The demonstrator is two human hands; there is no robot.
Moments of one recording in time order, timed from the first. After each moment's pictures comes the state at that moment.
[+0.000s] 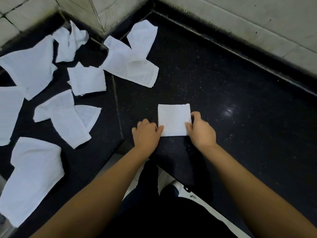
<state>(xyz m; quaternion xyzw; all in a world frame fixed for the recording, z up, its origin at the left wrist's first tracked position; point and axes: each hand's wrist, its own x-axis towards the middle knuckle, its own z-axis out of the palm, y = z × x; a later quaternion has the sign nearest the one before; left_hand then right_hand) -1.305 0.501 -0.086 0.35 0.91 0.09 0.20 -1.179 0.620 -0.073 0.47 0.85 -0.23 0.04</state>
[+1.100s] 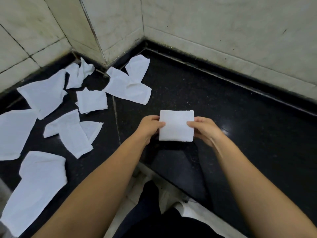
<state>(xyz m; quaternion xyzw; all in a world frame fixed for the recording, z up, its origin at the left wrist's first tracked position) -1.301 0.533 -0.016 0.12 0.73 0.48 0.46 -1.144 0.645 -0.019 0.48 0.54 -0.69 -0.12</state>
